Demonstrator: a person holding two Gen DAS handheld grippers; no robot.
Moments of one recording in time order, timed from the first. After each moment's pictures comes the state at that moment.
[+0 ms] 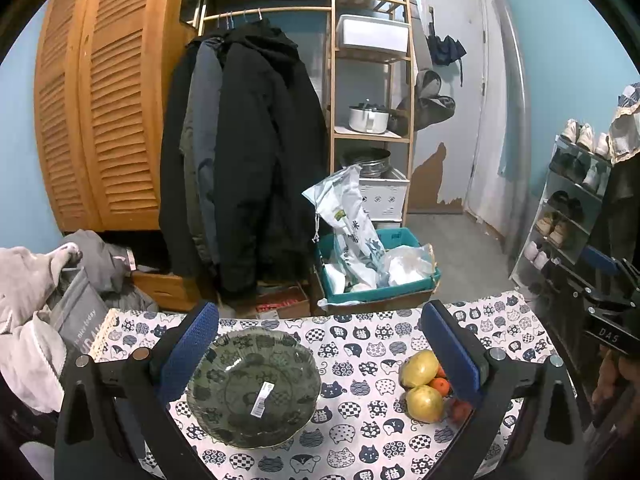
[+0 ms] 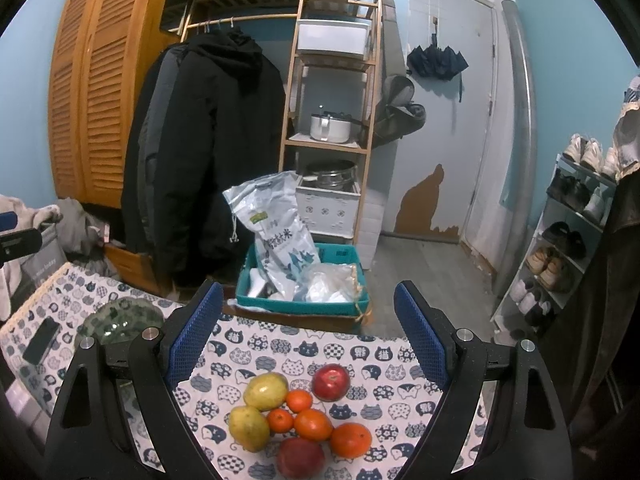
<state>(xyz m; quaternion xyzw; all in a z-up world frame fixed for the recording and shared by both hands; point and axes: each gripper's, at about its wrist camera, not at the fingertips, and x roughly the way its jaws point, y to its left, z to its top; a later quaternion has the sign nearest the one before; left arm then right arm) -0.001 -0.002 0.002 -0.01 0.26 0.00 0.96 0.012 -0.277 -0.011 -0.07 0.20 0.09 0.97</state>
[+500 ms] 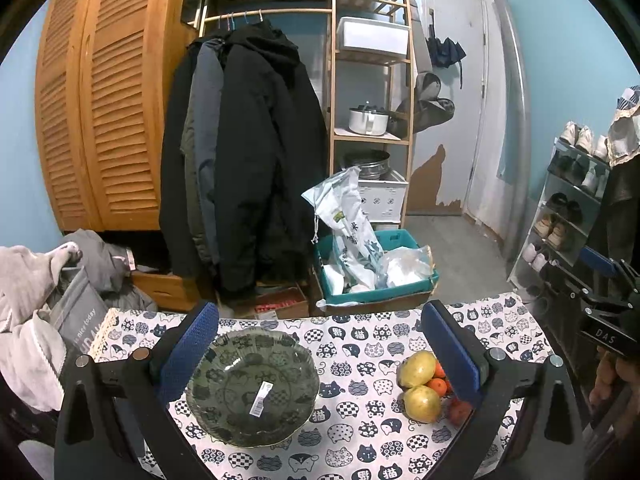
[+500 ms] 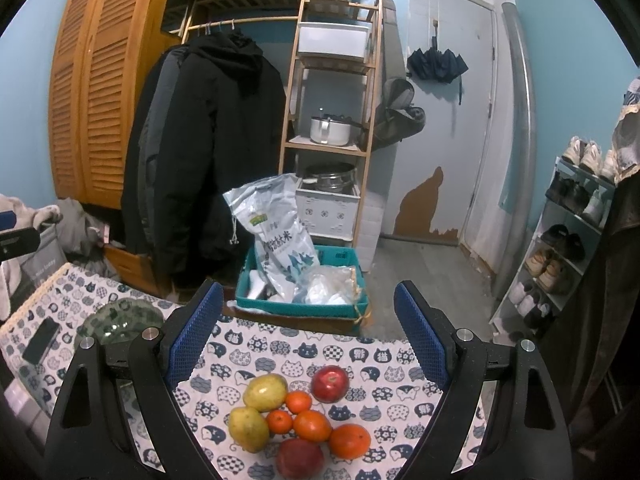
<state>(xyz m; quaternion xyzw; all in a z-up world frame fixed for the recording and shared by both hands) -0.001 -0.001 0.001 -0.01 0.26 0.00 0.97 0.013 -0.278 -0.010 -0.07 0.20 0.09 0.97</state>
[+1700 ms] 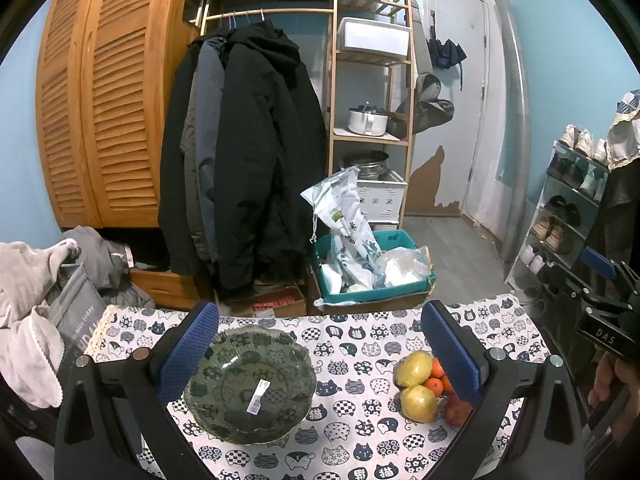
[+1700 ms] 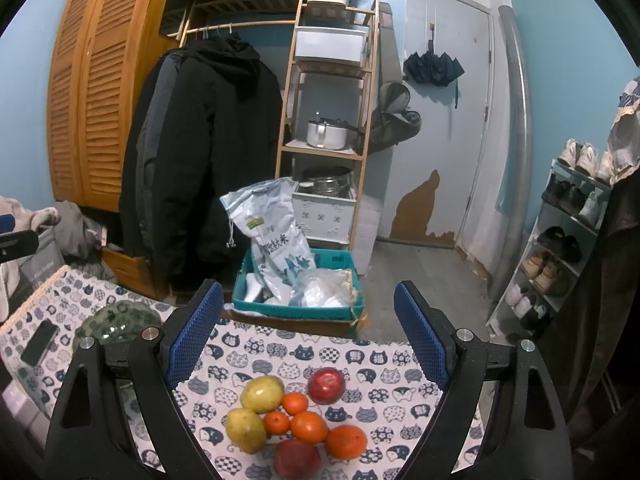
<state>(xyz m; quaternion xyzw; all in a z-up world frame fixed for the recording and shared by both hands) -0.006 -0.008 0.004 -0.02 0.26 0.00 0.97 0.013 -0.281 -0.003 -0.07 0.20 0.09 0.97</state>
